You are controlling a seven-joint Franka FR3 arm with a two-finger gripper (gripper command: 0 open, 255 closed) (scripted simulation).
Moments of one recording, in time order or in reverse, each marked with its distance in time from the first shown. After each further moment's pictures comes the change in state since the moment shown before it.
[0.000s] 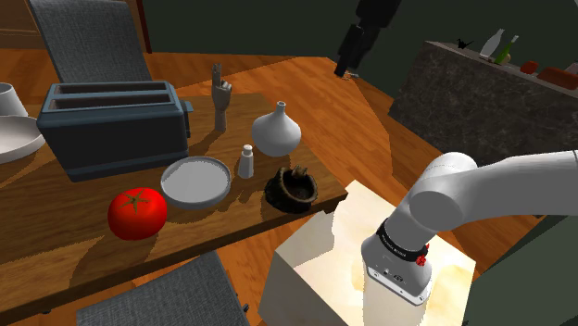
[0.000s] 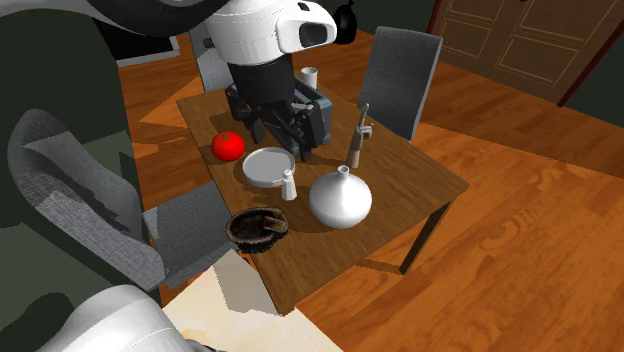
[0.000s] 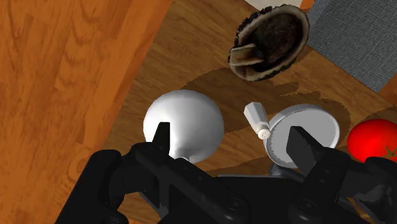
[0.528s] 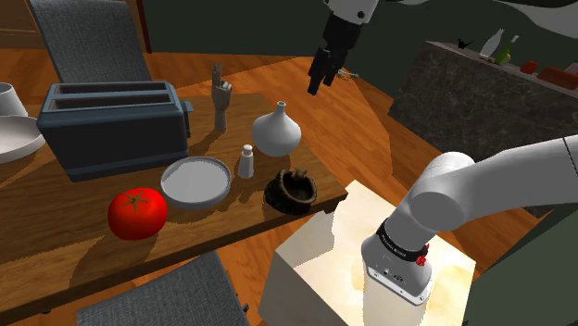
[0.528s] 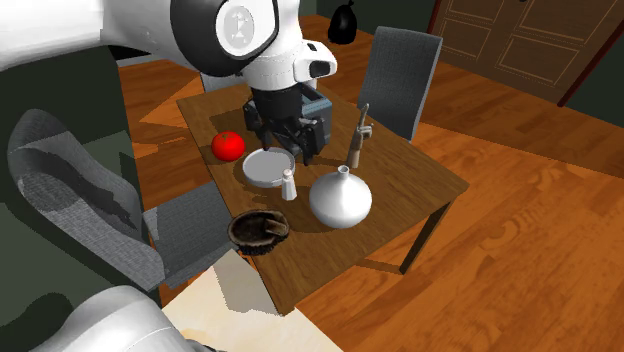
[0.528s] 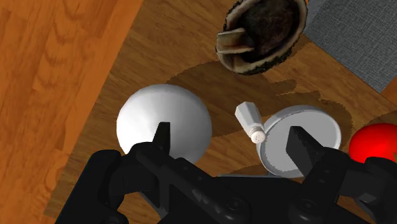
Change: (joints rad) arm 0.023 0.129 0.040 -0.055 0.036 0.141 0.016
